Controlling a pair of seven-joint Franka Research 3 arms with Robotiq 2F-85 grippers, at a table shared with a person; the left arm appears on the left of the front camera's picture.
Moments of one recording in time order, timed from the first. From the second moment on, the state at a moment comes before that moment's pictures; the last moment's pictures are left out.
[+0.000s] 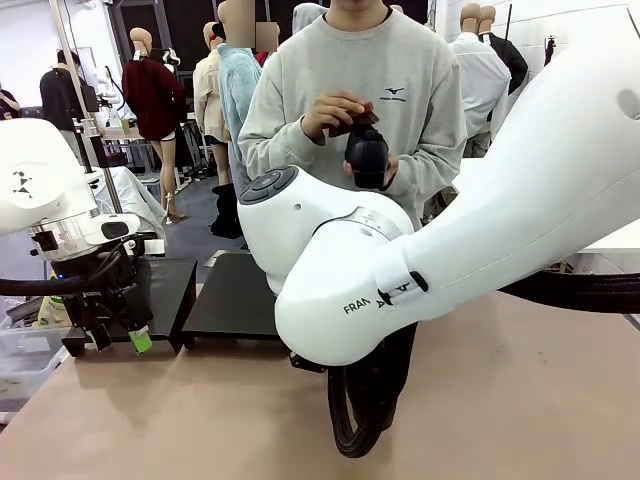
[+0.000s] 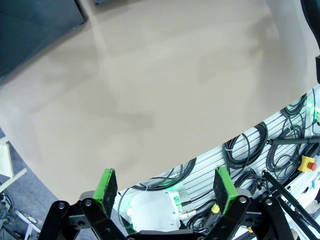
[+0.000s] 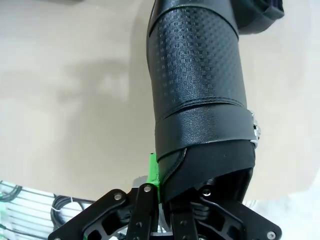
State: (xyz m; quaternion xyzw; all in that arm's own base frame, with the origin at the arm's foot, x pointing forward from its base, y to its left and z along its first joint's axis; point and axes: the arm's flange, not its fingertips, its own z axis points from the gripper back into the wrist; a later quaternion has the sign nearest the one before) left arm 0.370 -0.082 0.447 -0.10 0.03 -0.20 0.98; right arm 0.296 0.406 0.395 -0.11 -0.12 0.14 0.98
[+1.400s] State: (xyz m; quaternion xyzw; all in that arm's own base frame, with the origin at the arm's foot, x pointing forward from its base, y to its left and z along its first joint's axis) left arm 0.370 -0.082 0.447 -0.10 0.03 -0.20 0.98; right arm 0.318 0.400 0.356 -0.07 -0.08 0.06 0.99
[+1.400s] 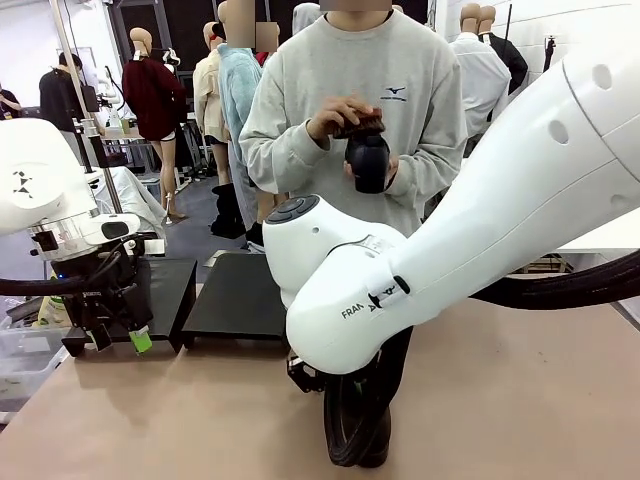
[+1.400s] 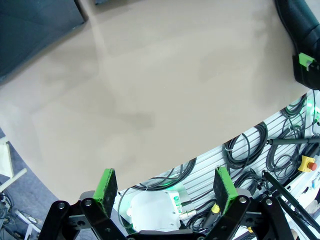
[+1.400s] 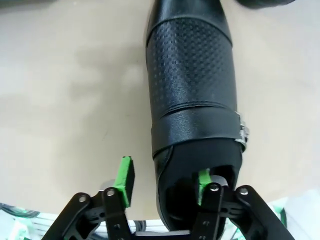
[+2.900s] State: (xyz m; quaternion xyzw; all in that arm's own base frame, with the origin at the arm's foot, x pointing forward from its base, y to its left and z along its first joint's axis) left arm 0.370 -0.082 0.447 -0.10 0.03 -0.19 0.98; right arm 0.300 0.394 0.425 -0.05 -0.15 0.09 0.98
